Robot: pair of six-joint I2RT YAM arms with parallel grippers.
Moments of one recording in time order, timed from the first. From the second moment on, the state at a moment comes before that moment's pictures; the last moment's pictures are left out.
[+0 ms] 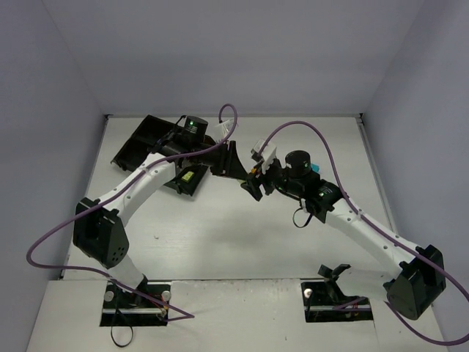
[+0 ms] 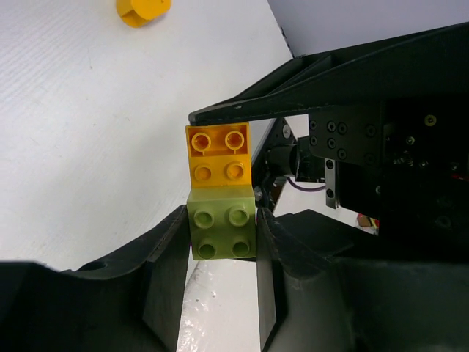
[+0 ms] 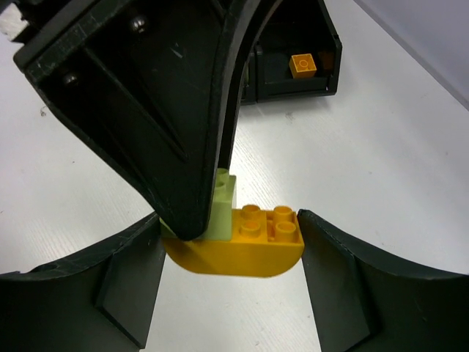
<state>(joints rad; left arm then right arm) -0.52 1.63 1.46 -0.50 0.86 -0.47 0.63 1.18 0.91 -0.09 -0.31 -0.19</state>
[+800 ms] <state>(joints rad) -0.50 1.63 1.48 -0.52 0.83 -0.43 0.63 1.19 0.91 -0.07 -0.28 -0.19</state>
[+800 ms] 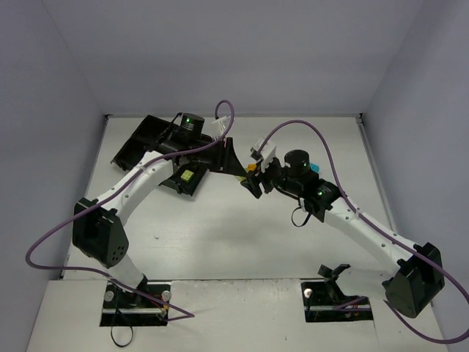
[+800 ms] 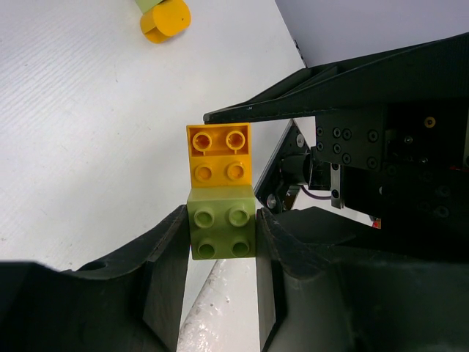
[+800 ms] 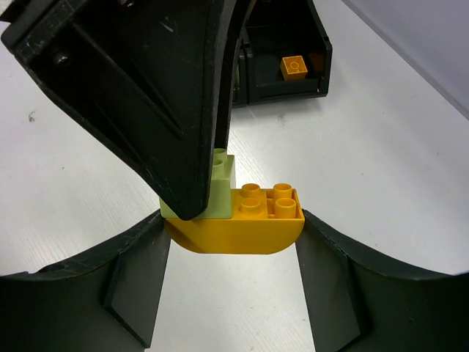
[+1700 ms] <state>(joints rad) -0.35 1.68 1.56 -0.63 0.83 -0.35 0.62 1.20 0.79 -0.07 -0.21 -0.18</state>
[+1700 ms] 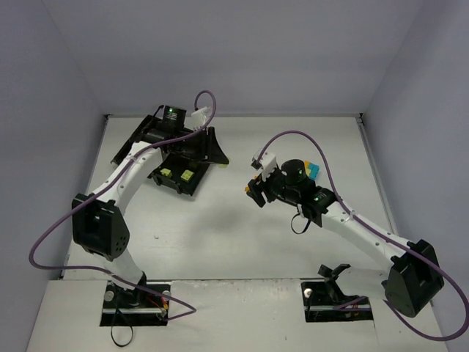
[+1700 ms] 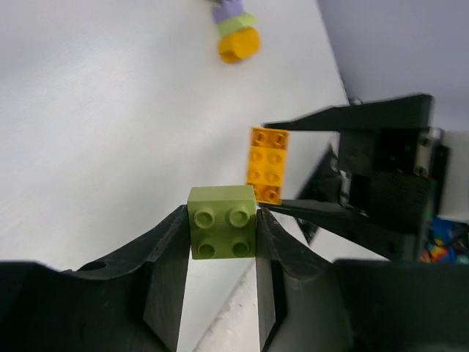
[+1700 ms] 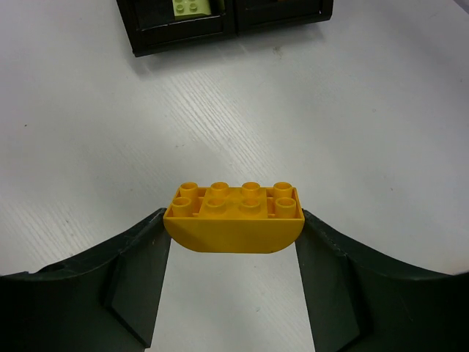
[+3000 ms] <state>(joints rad) -0.26 1.86 1.53 -0.67 -0.11 -0.34 0.61 1.26 0.82 -0.05 -0.22 -0.14</state>
